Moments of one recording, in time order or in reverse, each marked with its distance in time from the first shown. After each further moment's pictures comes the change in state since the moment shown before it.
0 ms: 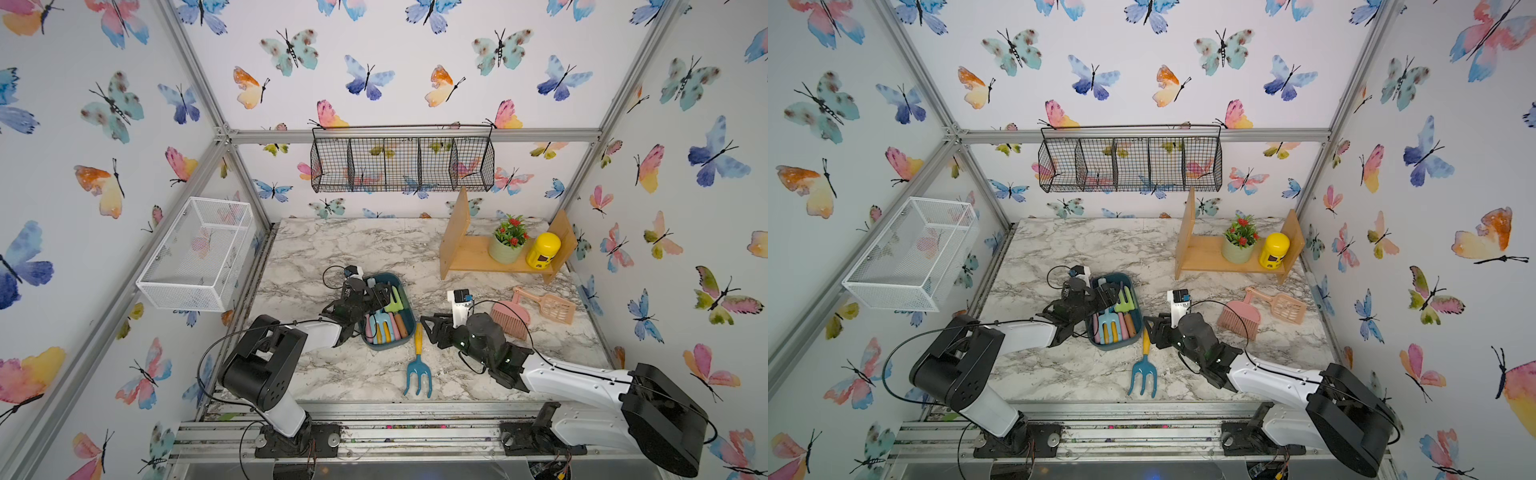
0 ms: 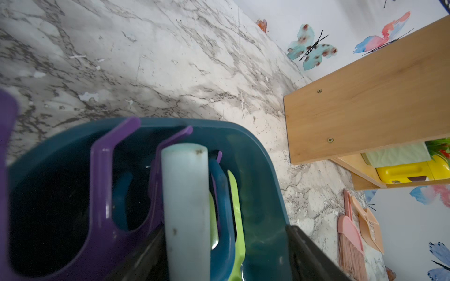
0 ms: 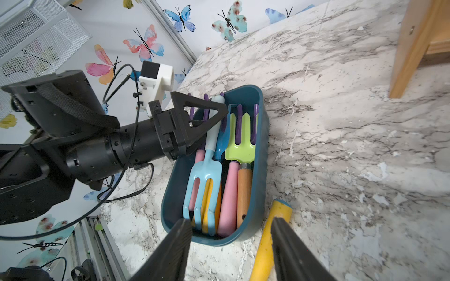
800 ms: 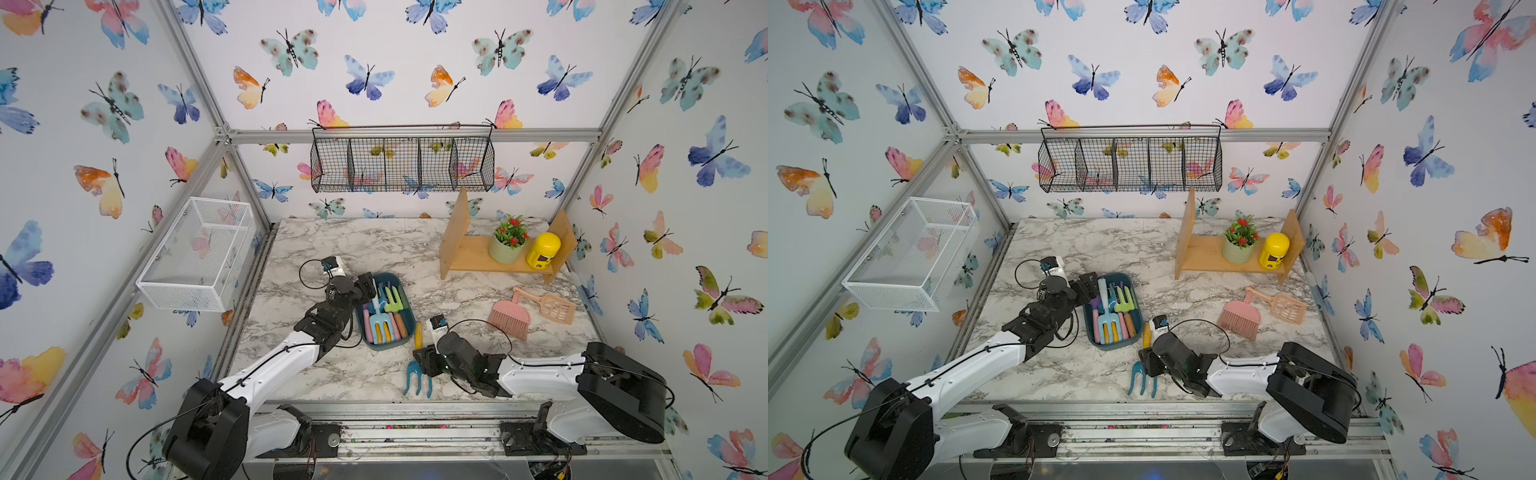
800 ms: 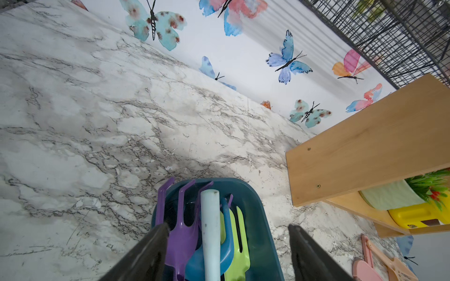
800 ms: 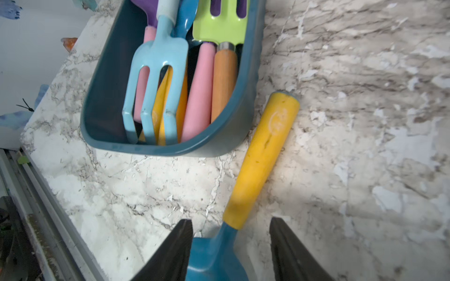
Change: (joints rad) left arm -0.034 -0.378 0.011 -0.277 -0.335 0.105; right arm 0.174 0.232 0.023 -0.157 0.086 0.015
